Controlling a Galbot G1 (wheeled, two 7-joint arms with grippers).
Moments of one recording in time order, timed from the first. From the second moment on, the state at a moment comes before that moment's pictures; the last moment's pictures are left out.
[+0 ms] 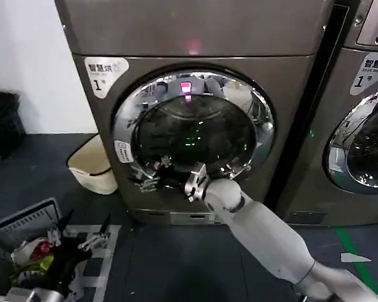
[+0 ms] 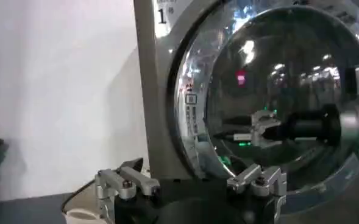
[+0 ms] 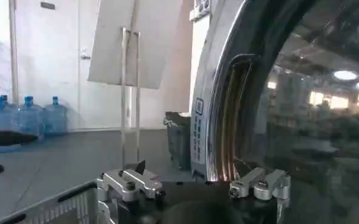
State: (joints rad) left arm 1.81 -1.47 -0.87 -2.45 -0.23 0.17 0.18; right arm -0.31 1.31 -0.39 1.40 0.64 -0.11 -0.41
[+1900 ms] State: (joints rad) left arm 1.56 -1.23 -1.01 -2.24 -0.45 0.21 0.17; right arm -0.18 1.30 -0.52 1.39 0.87 -0.21 -0.58
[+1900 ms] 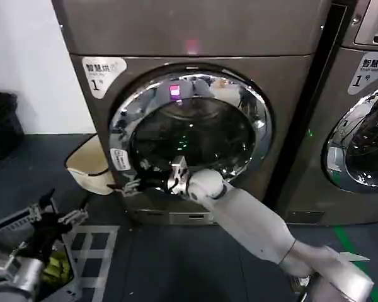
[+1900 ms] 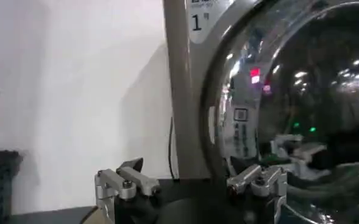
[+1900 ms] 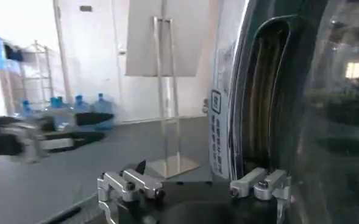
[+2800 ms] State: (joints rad) left arm 1.45 -1.01 -0.92 -2.07 -0.55 0.15 0.18; right arm -0.10 1.03 -0.69 1.69 1.02 -0.16 -0.79
